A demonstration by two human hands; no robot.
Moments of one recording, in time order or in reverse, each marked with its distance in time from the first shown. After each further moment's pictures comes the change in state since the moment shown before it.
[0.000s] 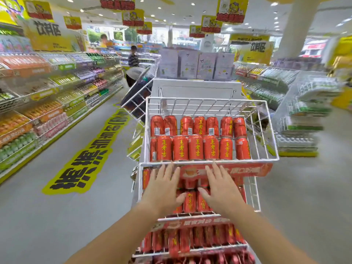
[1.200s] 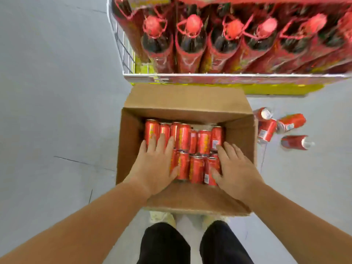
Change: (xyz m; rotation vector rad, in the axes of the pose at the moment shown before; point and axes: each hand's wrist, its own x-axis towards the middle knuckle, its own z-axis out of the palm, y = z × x) left_hand -0.361 0.107 0.681 -0.167 -0.875 -0.081; right_hand -0.359 -0.068 0.697 0.190 -0.972 0.002
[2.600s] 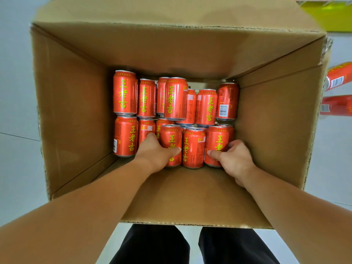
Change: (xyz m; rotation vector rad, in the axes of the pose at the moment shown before) left_hand 0.102 0.030 0.185 -1.097 -0.279 -0.590; right_hand 0.094 0.040 0.172 1.002 -0.056 0.625
